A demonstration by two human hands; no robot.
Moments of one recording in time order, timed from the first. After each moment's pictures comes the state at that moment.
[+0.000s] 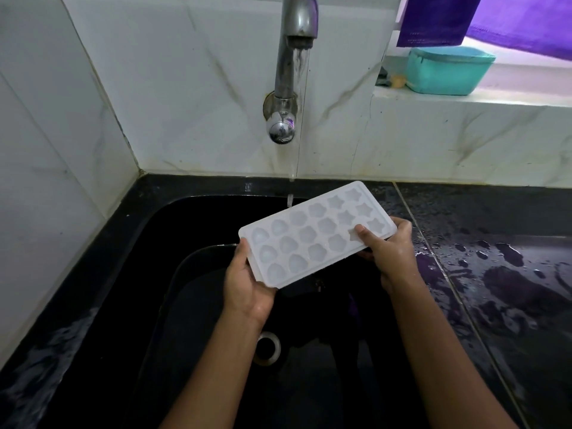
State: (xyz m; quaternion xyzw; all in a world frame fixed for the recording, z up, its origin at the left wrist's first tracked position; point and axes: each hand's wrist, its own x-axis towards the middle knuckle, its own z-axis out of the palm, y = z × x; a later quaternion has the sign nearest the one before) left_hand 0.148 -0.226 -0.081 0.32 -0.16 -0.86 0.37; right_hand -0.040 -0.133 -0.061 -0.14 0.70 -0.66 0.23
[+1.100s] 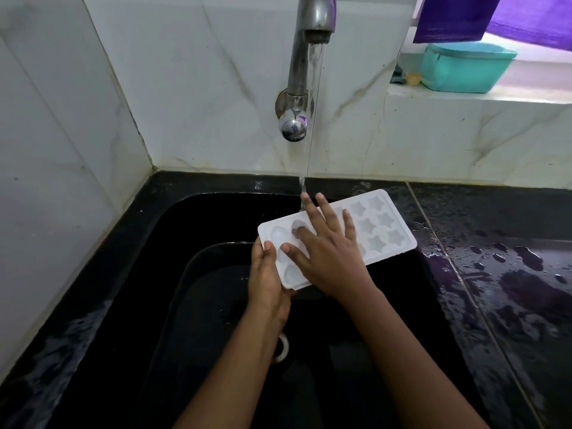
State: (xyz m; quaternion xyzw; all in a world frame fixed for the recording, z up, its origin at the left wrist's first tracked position) left_hand 0.134 -0.214 -0.080 0.35 -0.26 -0.80 0.42; right_hand 0.037 -0.174 -0.053 -0.59 0.79 -0.12 -0.08
